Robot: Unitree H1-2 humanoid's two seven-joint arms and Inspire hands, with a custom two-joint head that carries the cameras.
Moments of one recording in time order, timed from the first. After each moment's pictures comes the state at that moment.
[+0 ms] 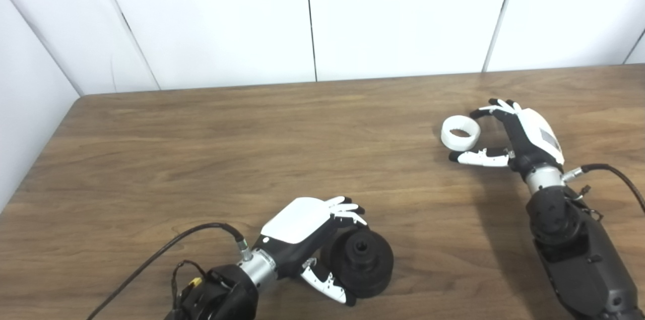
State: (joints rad) left arm -0.08 0.28 -0.44 -0.41 0.79 0.13 -0.52; right arm -0.33 -0.33 0.09 0.09 -0.61 0.29 -0.01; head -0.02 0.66
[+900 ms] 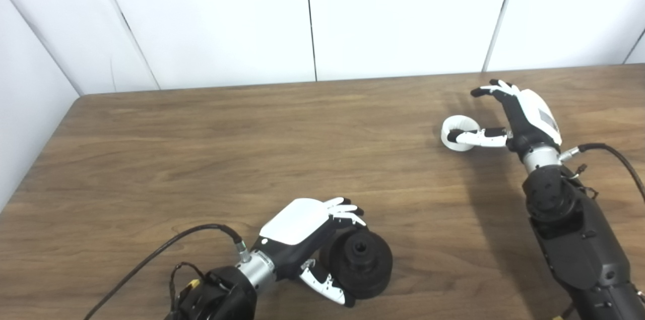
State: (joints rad) left arm -0.06 0.28 -0.43 -0.41 0.79 0.12 -0.52; right arm -0.40 -0.33 0.09 0.15 -0.59 0.30 -0.02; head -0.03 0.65
